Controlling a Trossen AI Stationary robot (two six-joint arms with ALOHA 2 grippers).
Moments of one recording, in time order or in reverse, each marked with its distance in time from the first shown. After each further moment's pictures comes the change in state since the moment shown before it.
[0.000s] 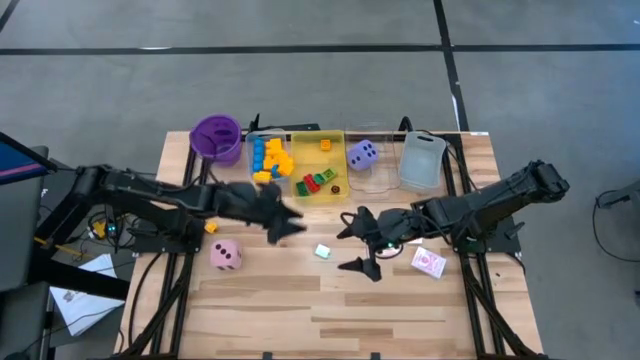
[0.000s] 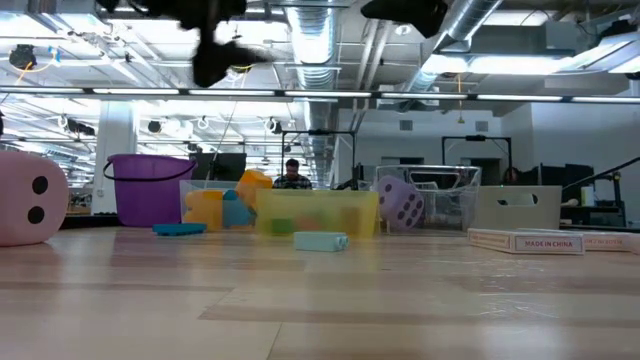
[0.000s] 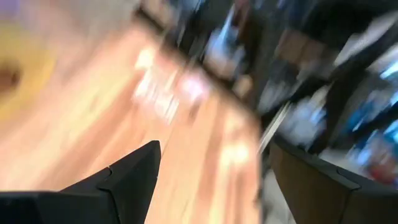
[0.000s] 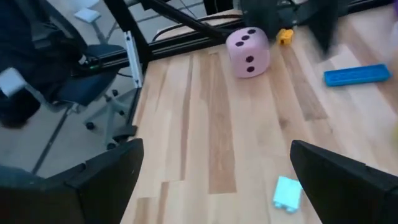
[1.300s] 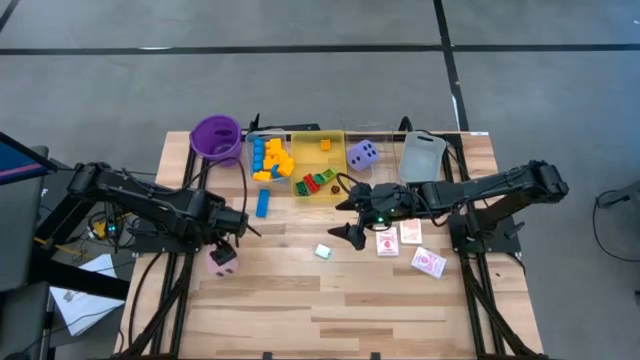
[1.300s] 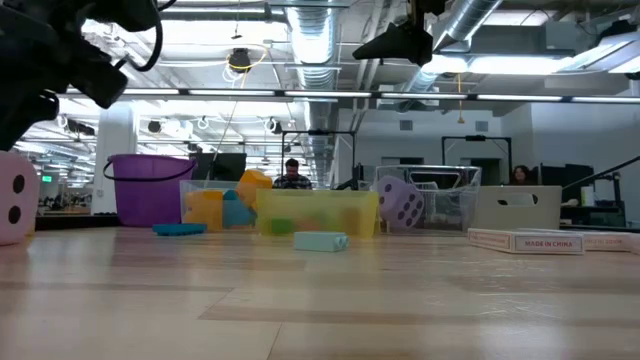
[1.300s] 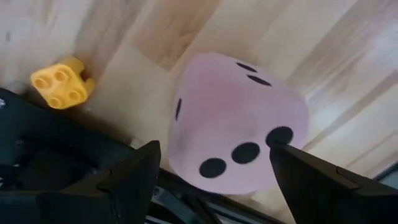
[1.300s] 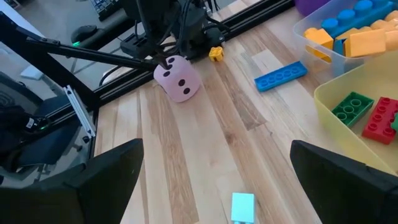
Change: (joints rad) left arm -0.097 -0.058 0.001 -1.274 0.231 -0.092; right arm -0.161 0.000 0.000 0.000 0.055 0.140
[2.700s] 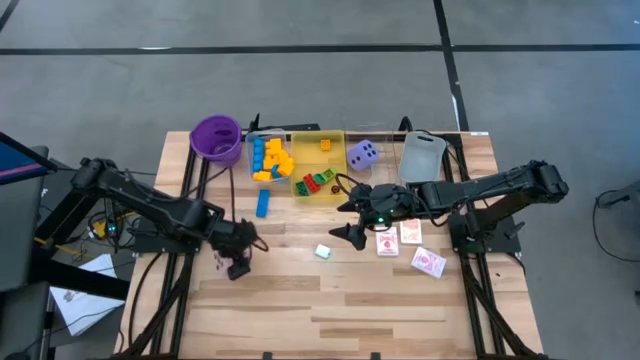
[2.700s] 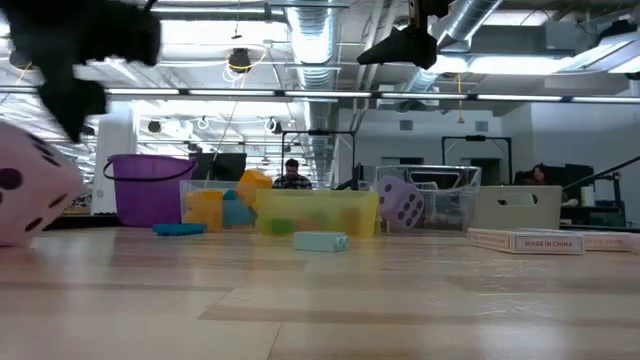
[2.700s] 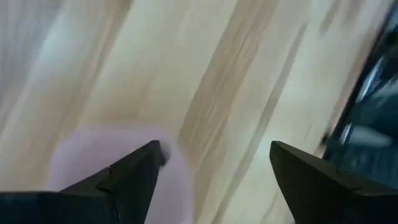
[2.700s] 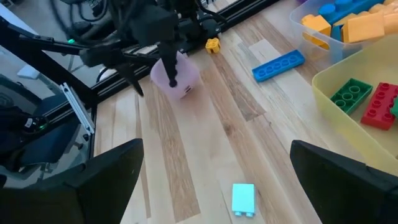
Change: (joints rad) left arm -0.145 0.013 -0.001 0.469 -0.090 -0.019; right arm 0.000 0.000 0.000 -0.031 -0.004 0.037
